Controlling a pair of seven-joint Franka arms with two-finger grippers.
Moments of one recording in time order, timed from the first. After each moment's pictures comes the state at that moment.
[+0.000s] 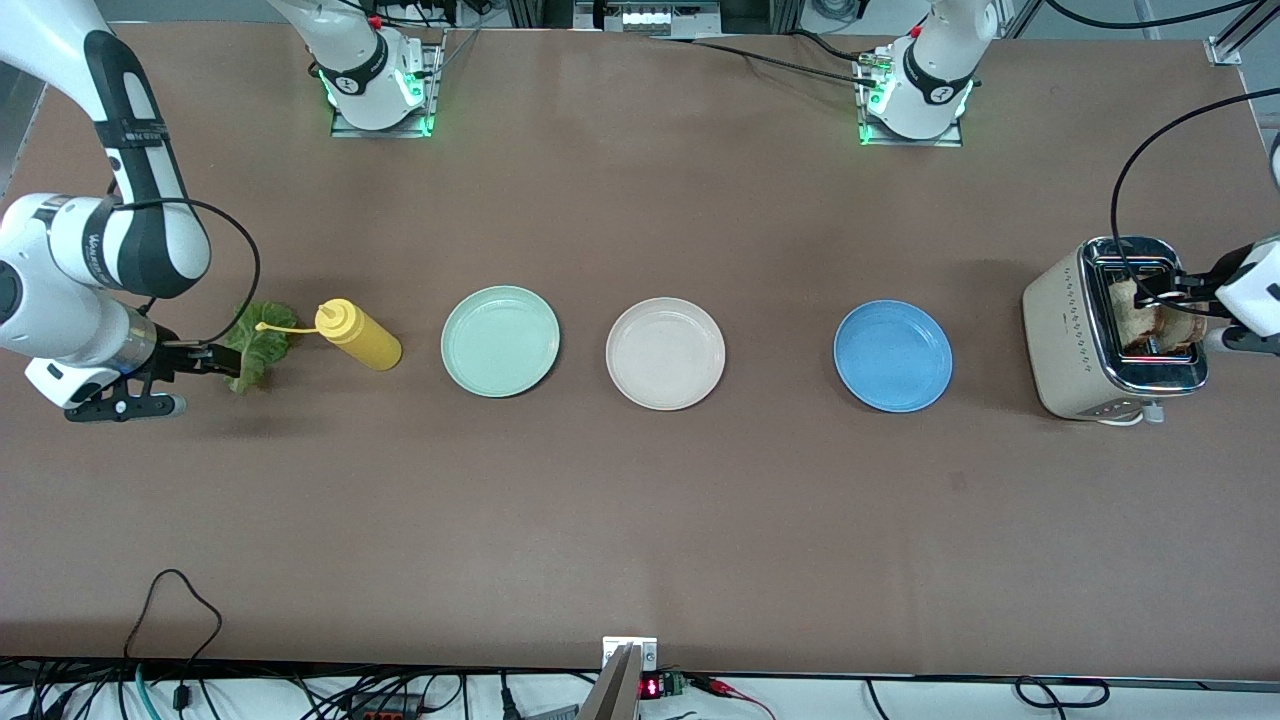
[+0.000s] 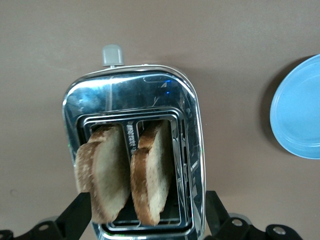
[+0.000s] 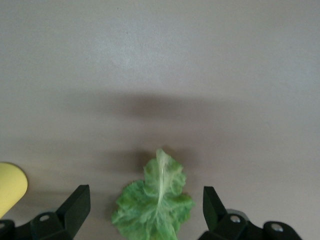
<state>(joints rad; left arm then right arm) 0.32 0.14 -0.03 -1.92 0.14 1.92 0.32 -0.17 0.39 0.02 -1.89 -0.14 2.23 -0.18</state>
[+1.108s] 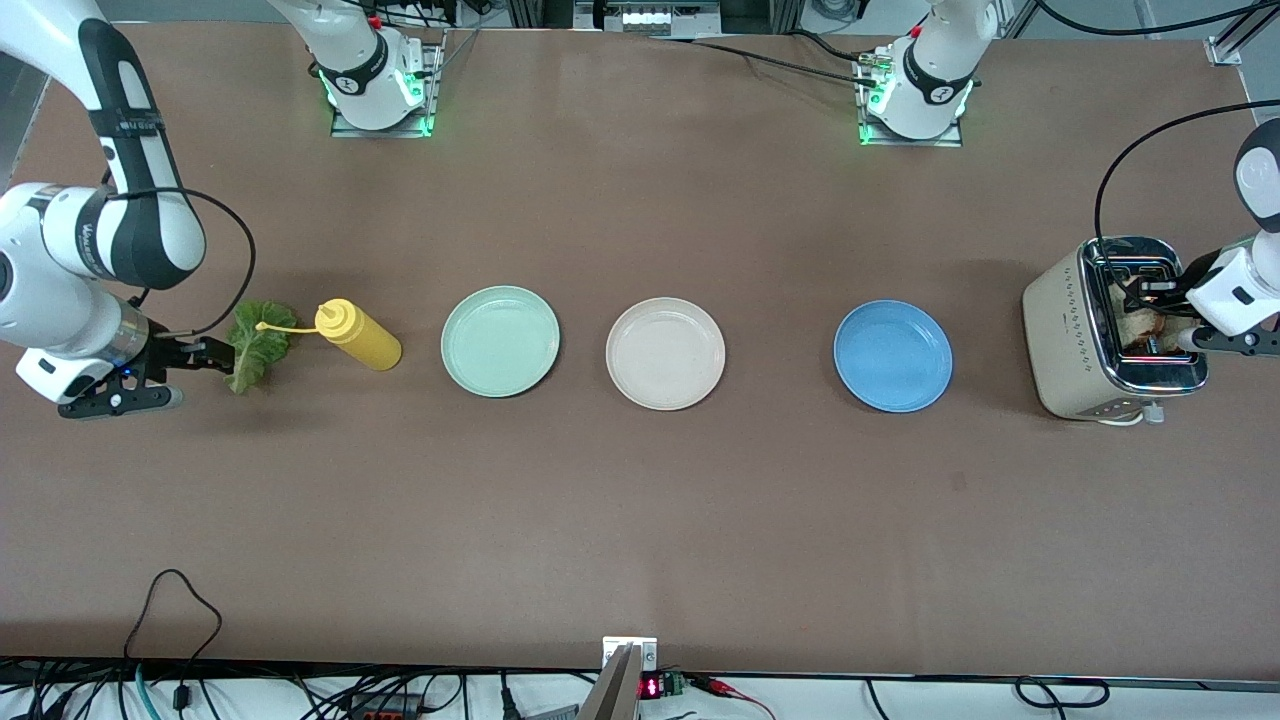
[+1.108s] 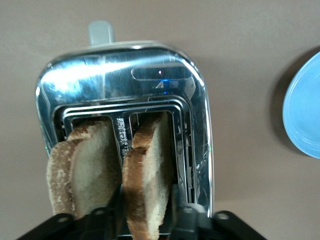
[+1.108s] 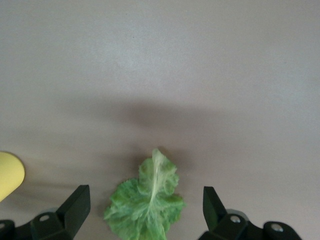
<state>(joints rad) 0.35 0.14 -0.03 -2.02 0.14 2.01 0.32 -0.18 0.32 0.02 -1.92 -0.14 2.23 -0.26</state>
